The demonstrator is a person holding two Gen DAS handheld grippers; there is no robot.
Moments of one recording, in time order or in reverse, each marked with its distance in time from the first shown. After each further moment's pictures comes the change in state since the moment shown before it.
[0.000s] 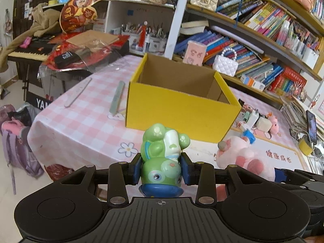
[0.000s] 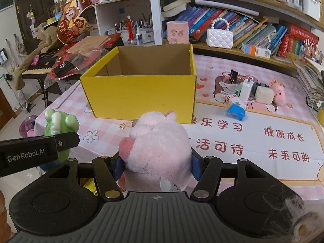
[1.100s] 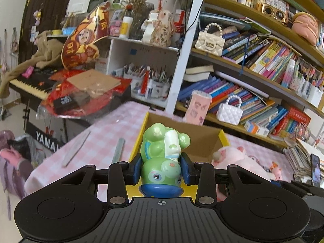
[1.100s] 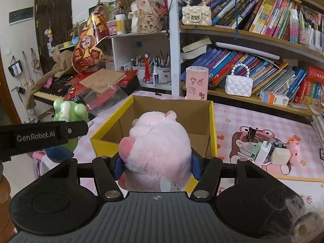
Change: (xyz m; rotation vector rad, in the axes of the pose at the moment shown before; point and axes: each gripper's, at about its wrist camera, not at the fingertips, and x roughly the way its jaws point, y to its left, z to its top) left arm 0.018 -0.001 0.090 -0.024 -0.213 0.019; right arm 0.021 0.010 0.090 -0.072 -0.183 0.072
